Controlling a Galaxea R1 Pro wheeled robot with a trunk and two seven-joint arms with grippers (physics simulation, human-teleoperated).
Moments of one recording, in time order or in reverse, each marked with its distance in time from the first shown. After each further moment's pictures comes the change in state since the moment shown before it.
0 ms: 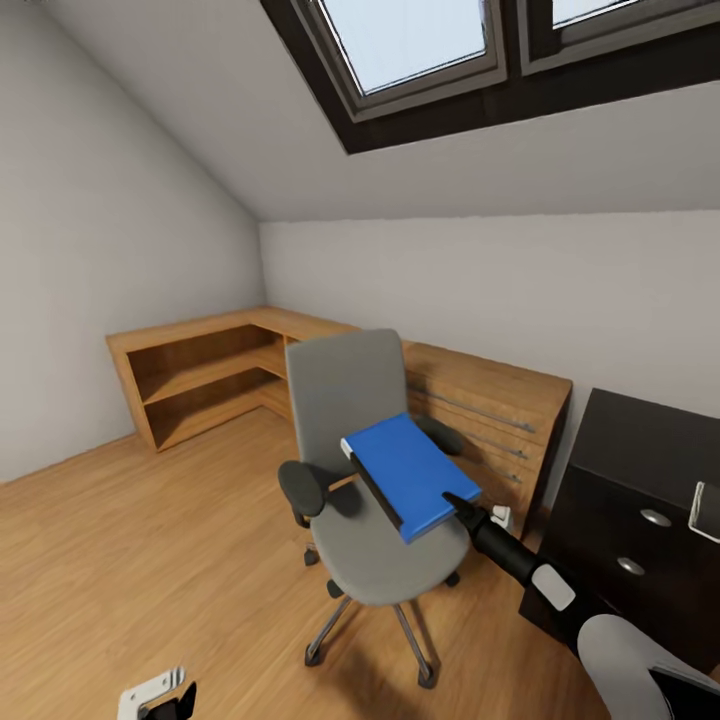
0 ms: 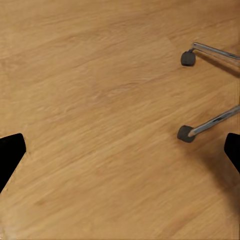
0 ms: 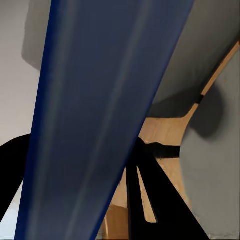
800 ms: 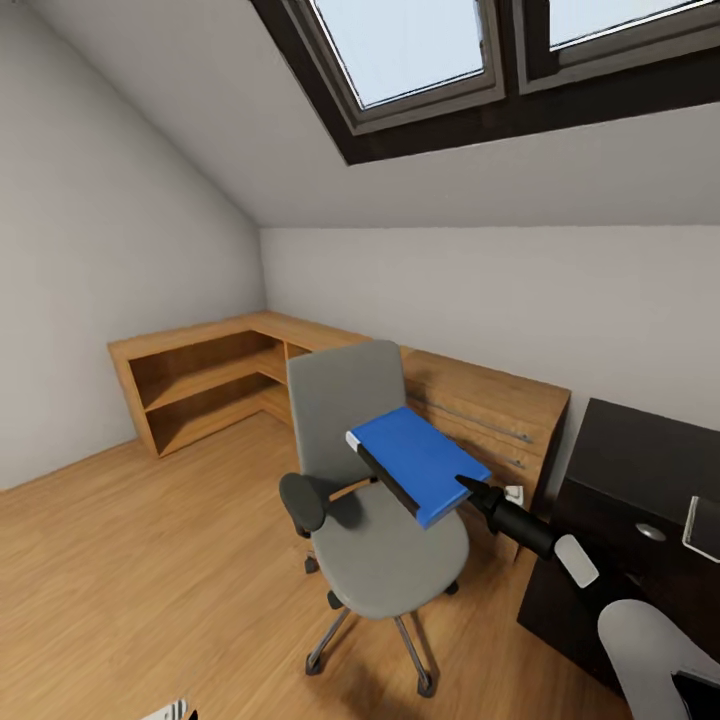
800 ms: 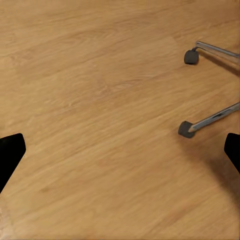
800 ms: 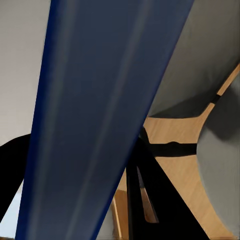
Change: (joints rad) left arm 0.000 -0.030 -0.004 0.152 -0.001 -0.156 0.003; right arm 0.000 -0.049 0.005 -0.200 0.000 0.275 -0.078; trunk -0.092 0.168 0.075
